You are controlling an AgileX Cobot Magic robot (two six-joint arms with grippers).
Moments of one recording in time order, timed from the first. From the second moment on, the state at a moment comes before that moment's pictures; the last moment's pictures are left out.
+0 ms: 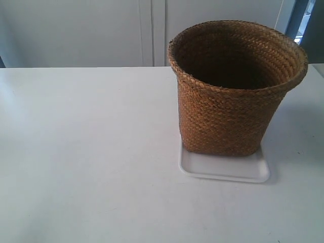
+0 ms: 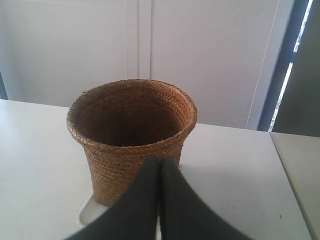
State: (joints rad) left arm 0.03 0.02 0.02 -0.21 0.27 0.19; right arm -0.04 0.20 -0.97 0.10 0.99 -0.06
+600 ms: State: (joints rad) left arm 0.08 0.00 0.02 -0.21 0.34 0.19; right arm -0.04 0.19 -0.97 0.10 0.99 -0.06
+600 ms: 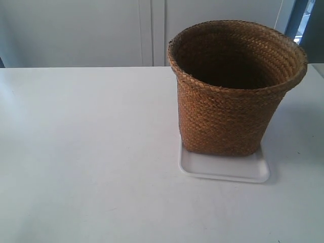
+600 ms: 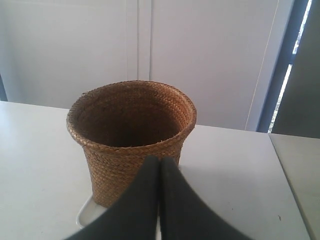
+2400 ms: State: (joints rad) left arm 0.08 0.00 0.02 -0.21 0.34 0.19; right arm -0.04 0.02 -0.01 0.04 -0.01 -0.07
